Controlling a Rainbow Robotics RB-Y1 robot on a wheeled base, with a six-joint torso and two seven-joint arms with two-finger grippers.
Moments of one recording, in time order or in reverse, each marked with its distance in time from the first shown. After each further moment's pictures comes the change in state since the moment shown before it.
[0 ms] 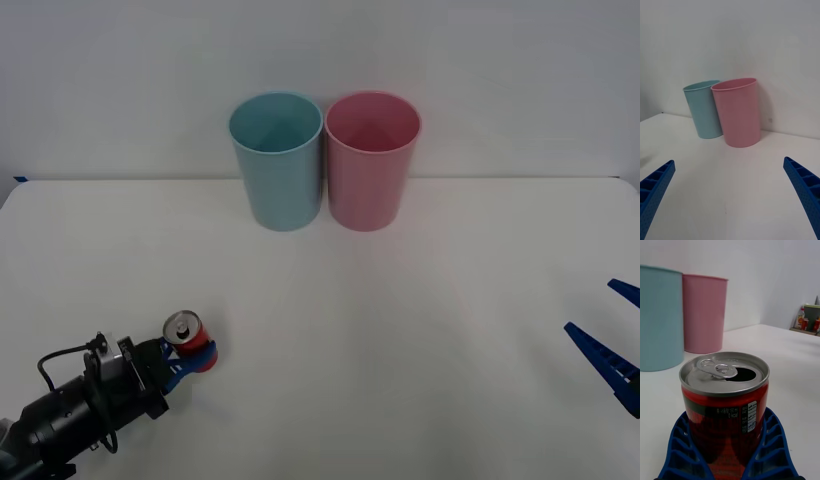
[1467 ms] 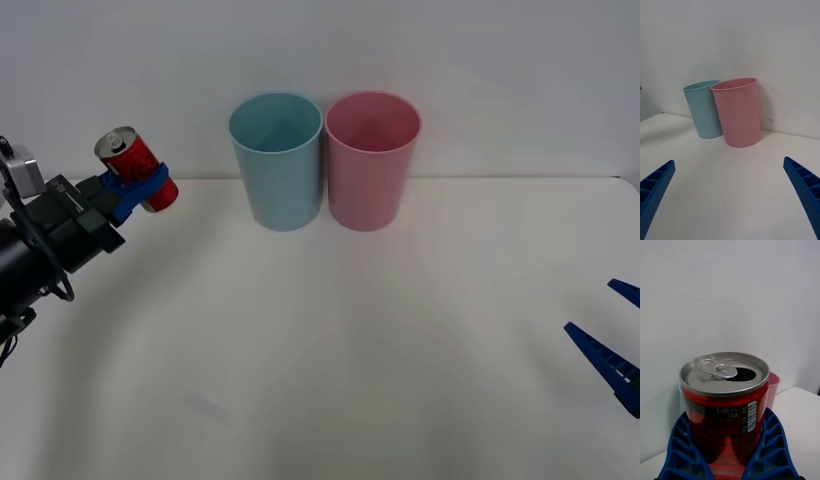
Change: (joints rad) right arm 0.000 0.000 0.000 0.000 0.000 0.000 0.000; left arm -0.170 0.000 0.215 -0.521 -0.209 0.268 0.727
